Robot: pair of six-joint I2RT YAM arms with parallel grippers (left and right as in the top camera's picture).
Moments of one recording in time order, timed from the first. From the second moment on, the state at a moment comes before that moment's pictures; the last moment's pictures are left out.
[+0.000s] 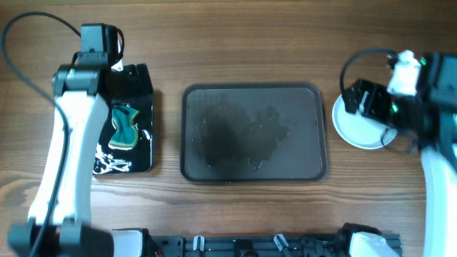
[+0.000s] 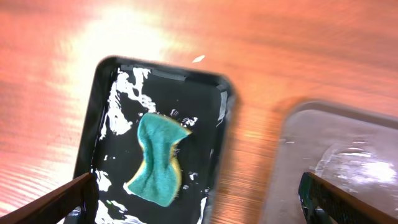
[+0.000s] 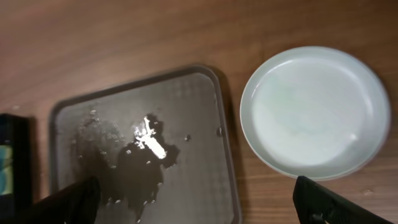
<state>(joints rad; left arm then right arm) -0.01 1.52 1.44 -1.01 -0.14 -0.21 -0.18 1.19 1.31 -1.10 -0.27 0.12</state>
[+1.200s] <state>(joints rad) -0.04 1.45 1.44 -1.02 -0.14 -0.22 -0.01 0.02 0.01 0.01 -0.22 0.07</state>
